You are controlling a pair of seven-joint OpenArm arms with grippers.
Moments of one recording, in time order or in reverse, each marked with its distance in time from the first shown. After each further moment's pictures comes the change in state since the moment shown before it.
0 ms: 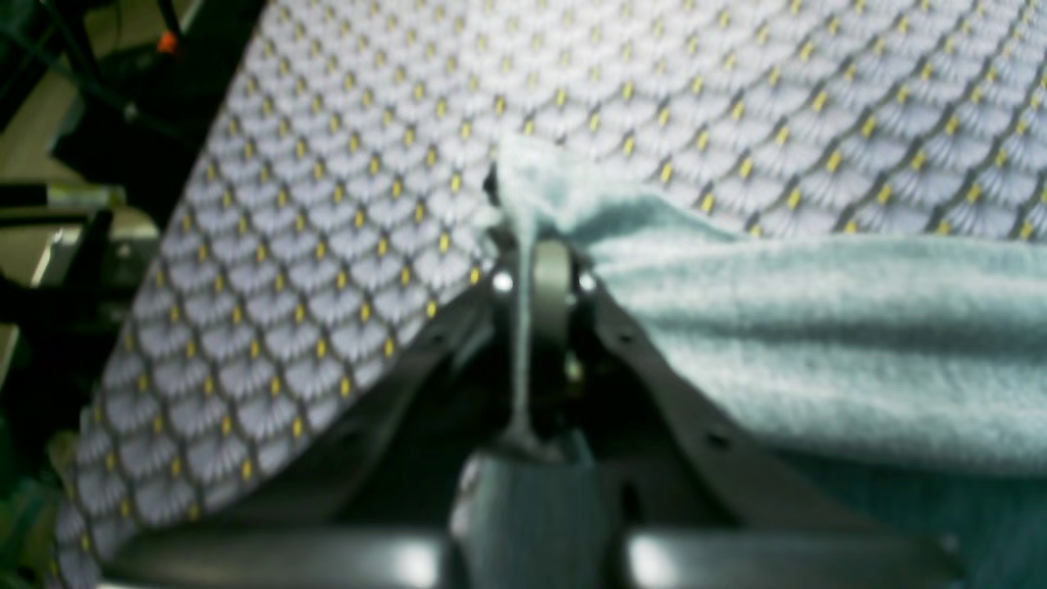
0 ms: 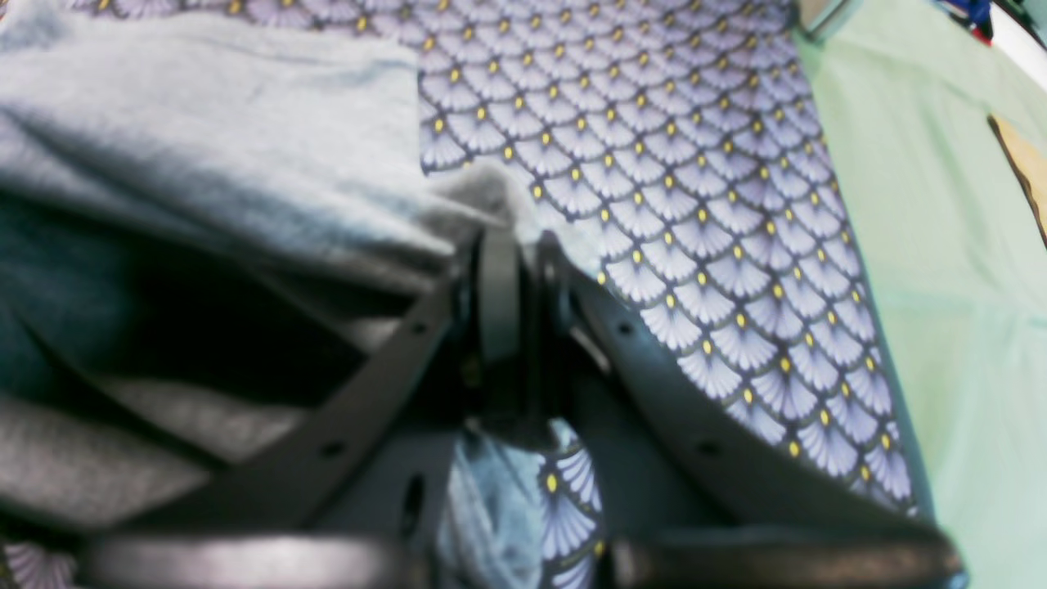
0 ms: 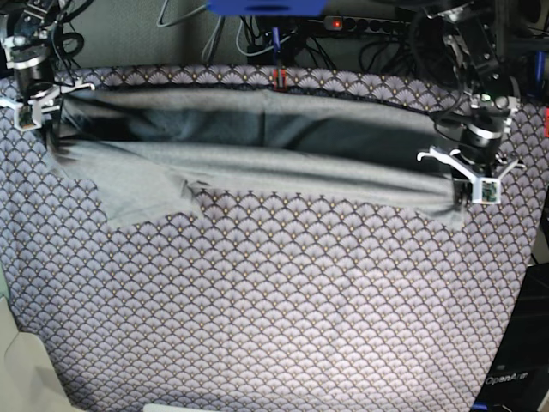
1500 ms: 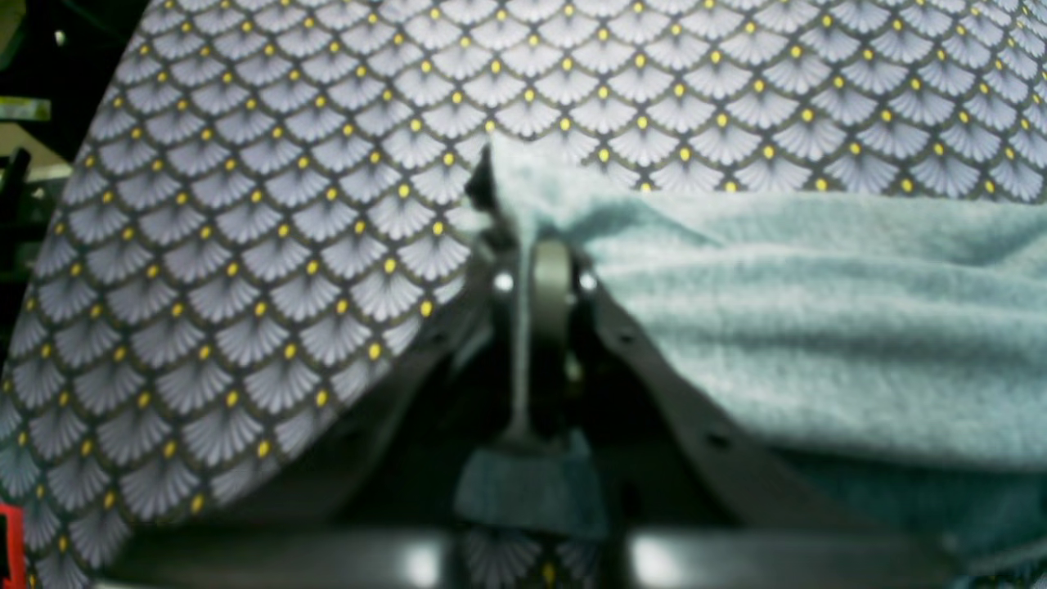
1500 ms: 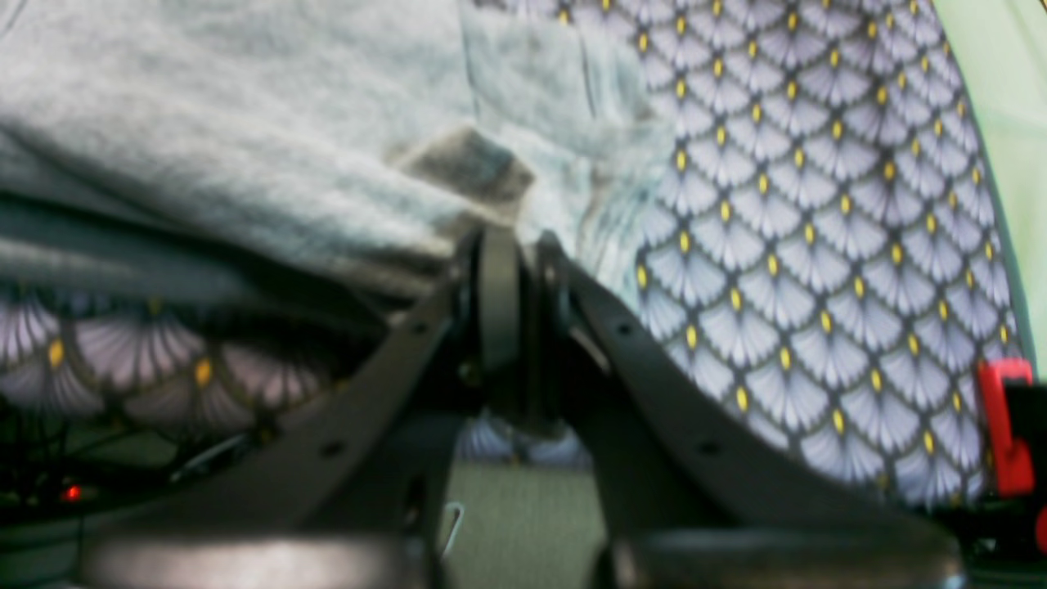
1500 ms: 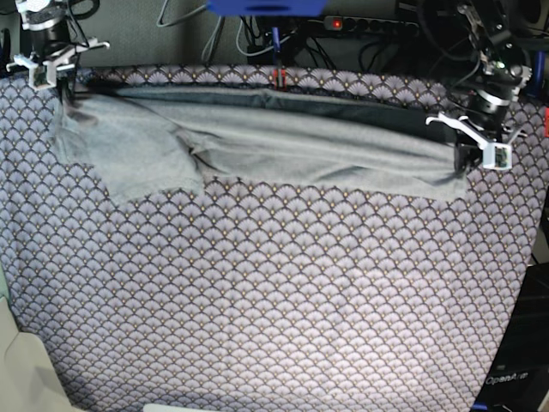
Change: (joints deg) left arm 7.5 -1.6 -5.2 -0.3 -9.5 -7.6 0.0; right arm -9.0 -3.3 0.0 -0.9 0.5 -0.3 0.0
